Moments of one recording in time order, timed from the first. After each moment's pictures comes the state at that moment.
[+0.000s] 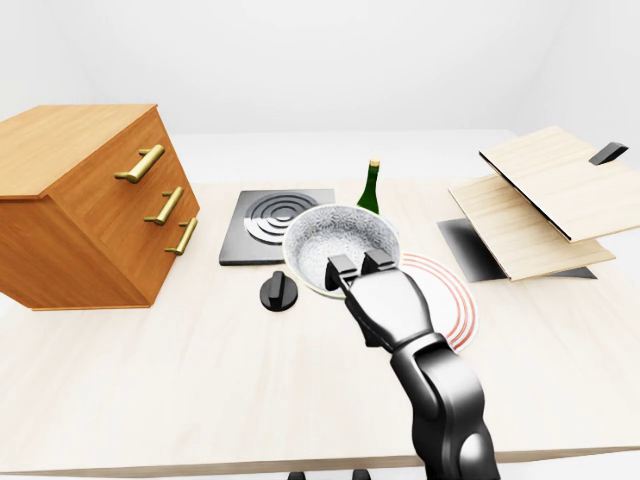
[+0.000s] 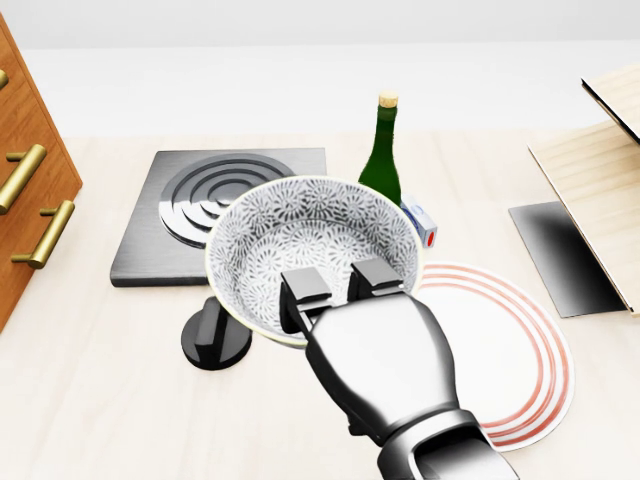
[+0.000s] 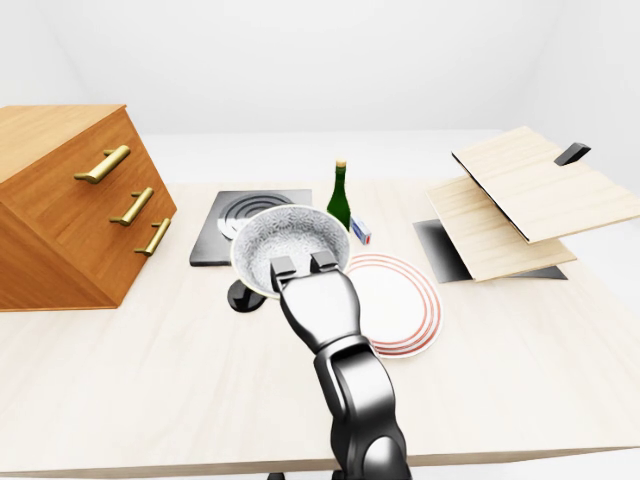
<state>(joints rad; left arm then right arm) -0.07 0.65 0.98 -0.02 -0.54 0.09 0.12 0.01 0.11 0.39 -0.65 -1.56 0.09 0.70</state>
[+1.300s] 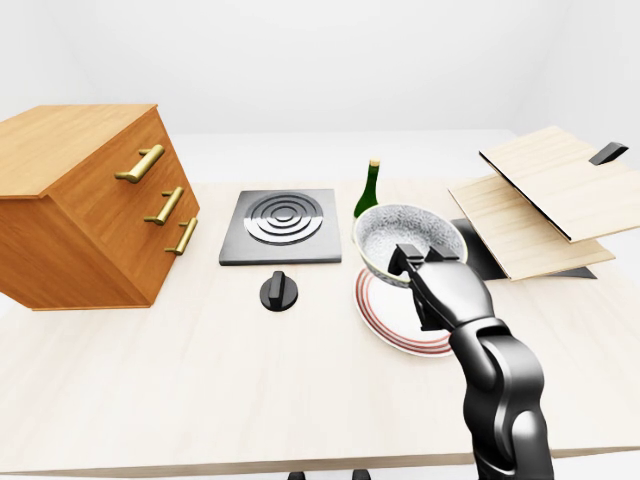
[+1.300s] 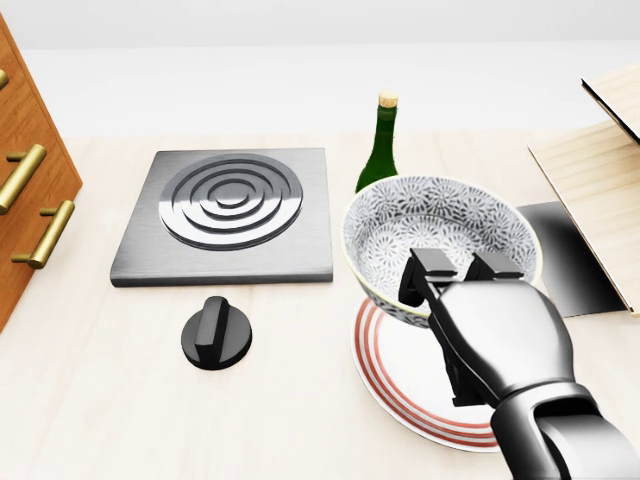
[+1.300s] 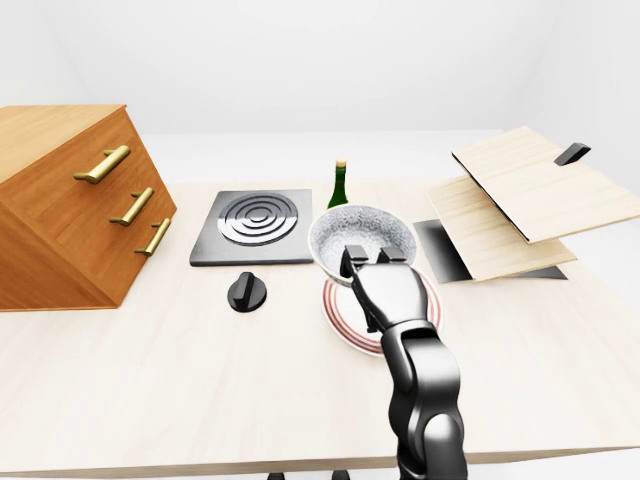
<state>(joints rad) -0.07 0.65 0.98 -0.01 -0.54 0.09 0.14 -0.02 -0.04 0.05 -0.62 -1.37 0.09 0.70</state>
